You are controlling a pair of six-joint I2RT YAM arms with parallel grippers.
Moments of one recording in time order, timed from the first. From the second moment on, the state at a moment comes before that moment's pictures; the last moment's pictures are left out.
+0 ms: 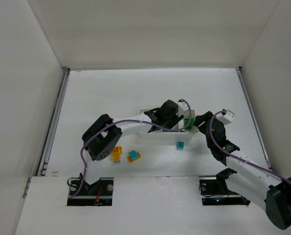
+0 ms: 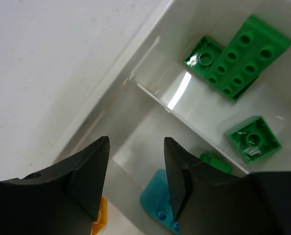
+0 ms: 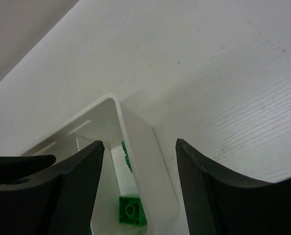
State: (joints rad) left arm -0.94 1.92 1.31 -0.06 -0.16 0.15; right arm 0.45 0.88 0.34 0.17 0.55 0.78
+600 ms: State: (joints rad) left arm -0.91 2.05 1.35 -0.05 -0.12 0.15; right arm 0.45 0.90 0.34 0.17 0.55 0.78
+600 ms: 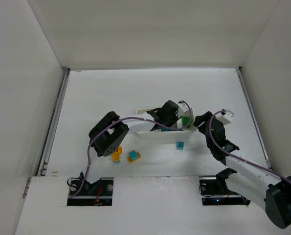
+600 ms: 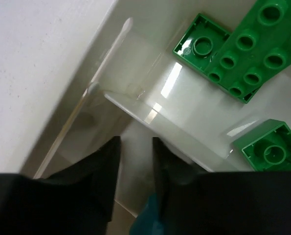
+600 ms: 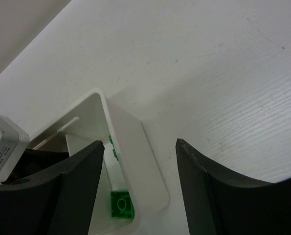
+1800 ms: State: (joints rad) left arm -0.93 1.89 1.36 -0.26 -0.18 0.10; right arm 0.45 0.90 0.34 0.17 0.54 0.78
